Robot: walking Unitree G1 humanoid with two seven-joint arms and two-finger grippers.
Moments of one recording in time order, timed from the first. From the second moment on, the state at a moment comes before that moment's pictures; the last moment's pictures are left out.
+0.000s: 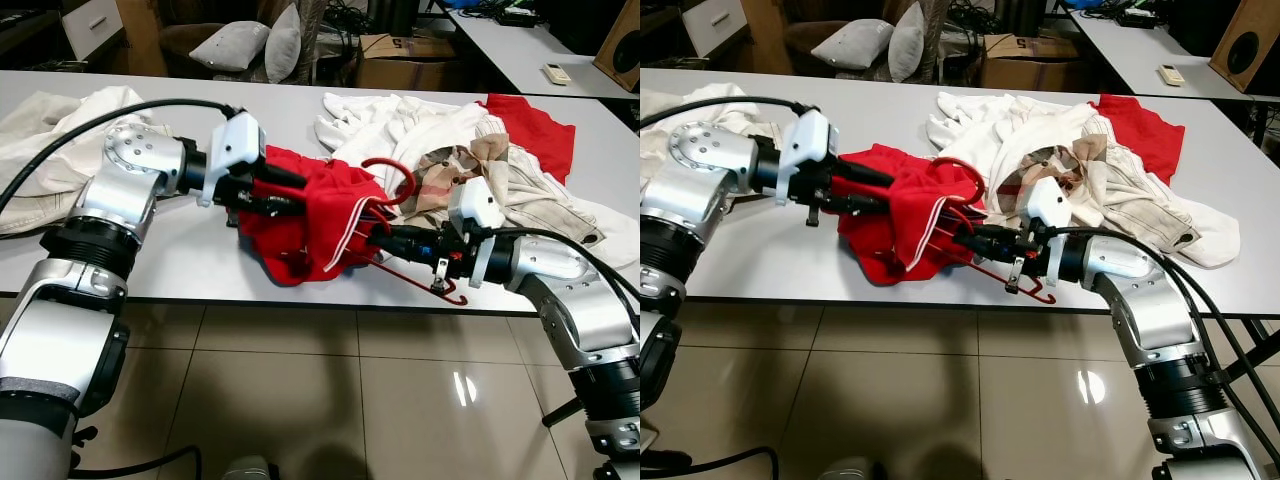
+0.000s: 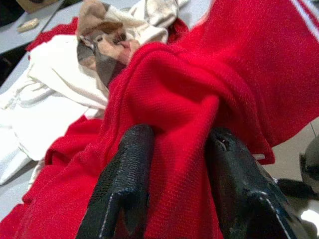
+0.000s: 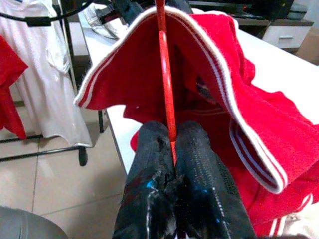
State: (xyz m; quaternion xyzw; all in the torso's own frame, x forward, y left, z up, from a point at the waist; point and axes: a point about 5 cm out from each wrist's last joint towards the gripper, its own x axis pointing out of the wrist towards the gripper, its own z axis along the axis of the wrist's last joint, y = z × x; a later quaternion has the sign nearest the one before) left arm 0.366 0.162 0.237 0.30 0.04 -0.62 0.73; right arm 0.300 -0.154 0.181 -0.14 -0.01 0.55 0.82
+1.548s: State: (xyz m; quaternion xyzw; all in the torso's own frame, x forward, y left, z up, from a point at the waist) left arm 0.371 0.188 0.212 0.20 0.06 -0.51 0.84; right arm 0.282 -0.220 0.213 -0.16 0.00 0.52 0.84
